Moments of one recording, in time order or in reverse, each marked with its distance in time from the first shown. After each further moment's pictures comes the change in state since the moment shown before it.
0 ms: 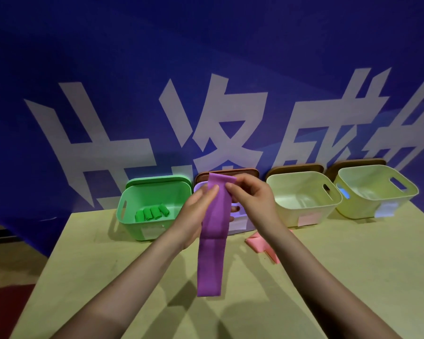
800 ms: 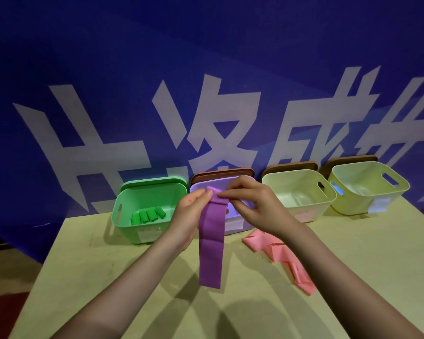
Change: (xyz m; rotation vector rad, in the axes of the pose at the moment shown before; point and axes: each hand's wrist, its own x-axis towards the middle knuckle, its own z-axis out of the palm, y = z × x) left_hand 0.010 -0.011 -0.010 0.112 0.080 0.053; right_hand 0.005 0.011 -0.036 -0.636 -0.306 -0.526
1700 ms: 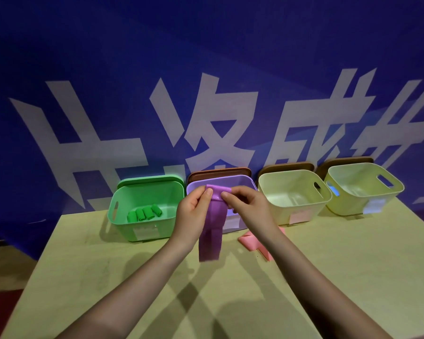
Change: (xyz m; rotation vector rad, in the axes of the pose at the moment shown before) left_hand -0.003 -0.016 0.013 0.270 0.126 0.262; right_hand -0.008 -0.013 0.023 0.465 0.217 0.628
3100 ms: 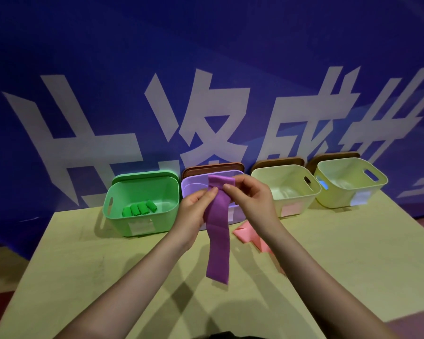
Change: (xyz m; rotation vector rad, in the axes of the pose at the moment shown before) left_hand -0.018 0.003 0.006 -0.365 -0.114 -0.297; right_hand -0.021 -0.014 -0.008 0.141 0.072 -0.131
